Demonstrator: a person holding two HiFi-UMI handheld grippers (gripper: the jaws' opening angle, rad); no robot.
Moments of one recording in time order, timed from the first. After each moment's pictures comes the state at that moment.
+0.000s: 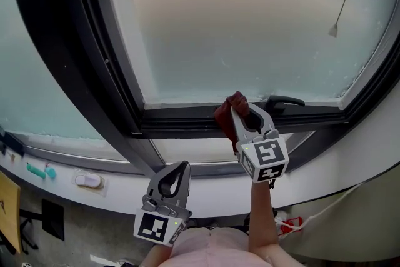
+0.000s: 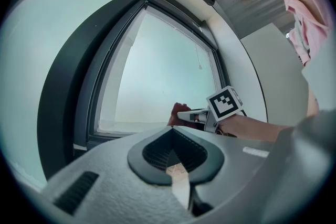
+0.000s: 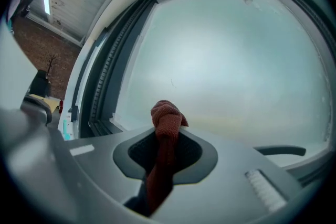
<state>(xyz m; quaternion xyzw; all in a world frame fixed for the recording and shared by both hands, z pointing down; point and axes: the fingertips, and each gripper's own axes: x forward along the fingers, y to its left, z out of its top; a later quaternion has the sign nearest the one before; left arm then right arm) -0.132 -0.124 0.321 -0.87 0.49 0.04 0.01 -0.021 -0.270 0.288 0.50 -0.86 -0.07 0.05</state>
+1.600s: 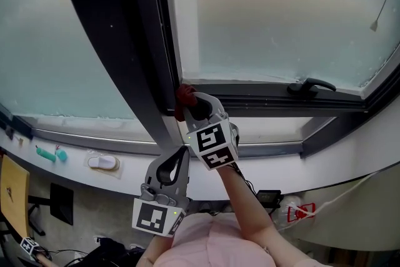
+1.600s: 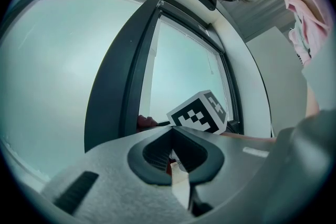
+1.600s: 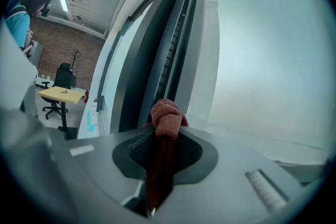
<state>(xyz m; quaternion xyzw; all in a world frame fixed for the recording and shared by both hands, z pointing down) -0.240 -0.103 0.326 -0.85 0.52 0.05 0.01 -0.264 -0.245 0.344 0.39 -0.91 -0.08 0.13</state>
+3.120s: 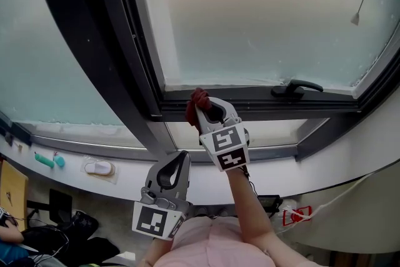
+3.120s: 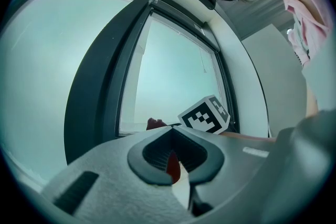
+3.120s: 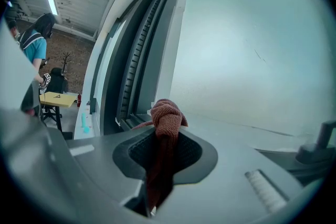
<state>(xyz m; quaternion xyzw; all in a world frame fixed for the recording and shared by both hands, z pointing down) -0.190 -0.102 0.322 -0.86 0.51 0.04 0.02 -0.177 -0.256 0.346 0.43 -0.90 -0.05 0.12</state>
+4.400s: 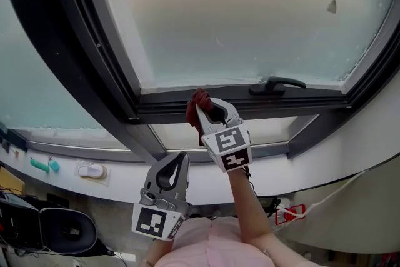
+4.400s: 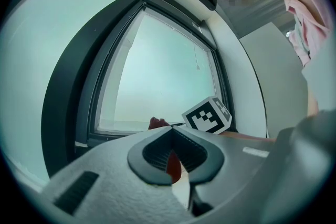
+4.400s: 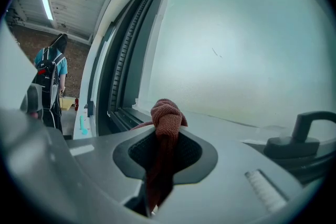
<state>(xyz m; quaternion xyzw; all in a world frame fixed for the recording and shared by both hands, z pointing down) -0.129 -0.109 0.323 -0.87 0.50 0.04 0.01 -0.104 -0.261 0.346 0.44 -0.89 -0.03 0.10</state>
